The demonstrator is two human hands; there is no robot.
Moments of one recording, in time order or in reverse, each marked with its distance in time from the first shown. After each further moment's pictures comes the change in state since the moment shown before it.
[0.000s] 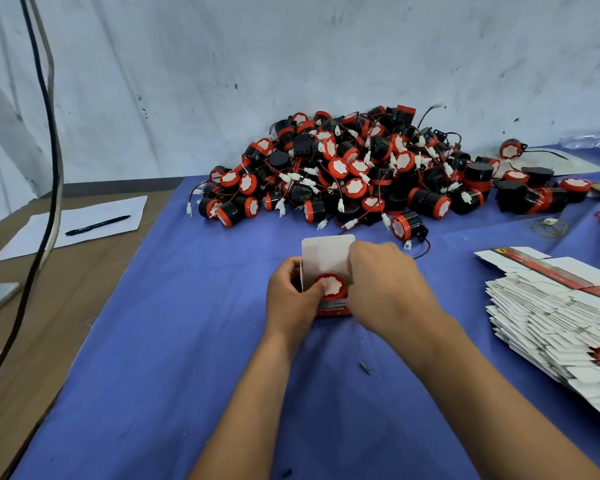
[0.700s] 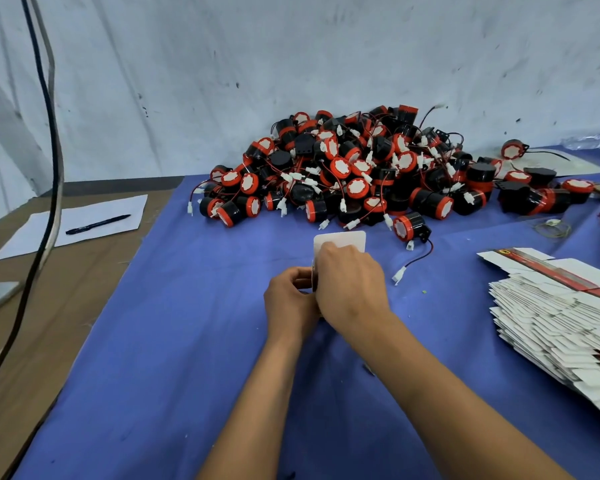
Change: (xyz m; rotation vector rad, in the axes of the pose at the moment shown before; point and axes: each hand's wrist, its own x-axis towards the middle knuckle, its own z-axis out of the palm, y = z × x) left_hand 0.003 -0.002 0.000 0.249 0.082 -0.051; right_hand 0.024 -0.031 0.043 0.020 0.132 -0.035
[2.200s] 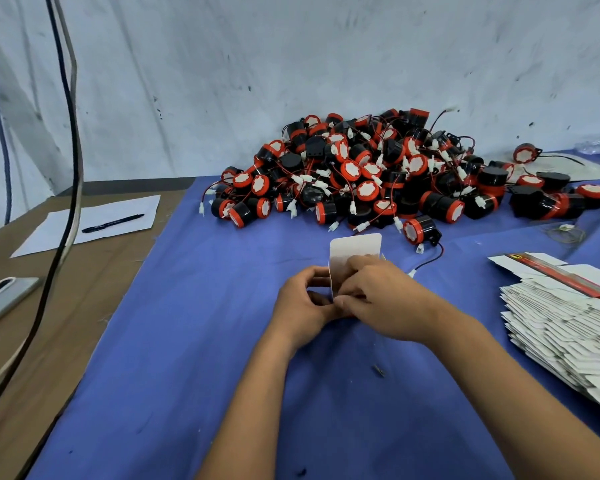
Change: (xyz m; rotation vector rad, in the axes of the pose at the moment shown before) left_hand 0.003 -0.009 -0.020 -0.086 -0.354 0.063; right_hand -0.005 0.057 -0.012 0.225 -0.272 -0.398
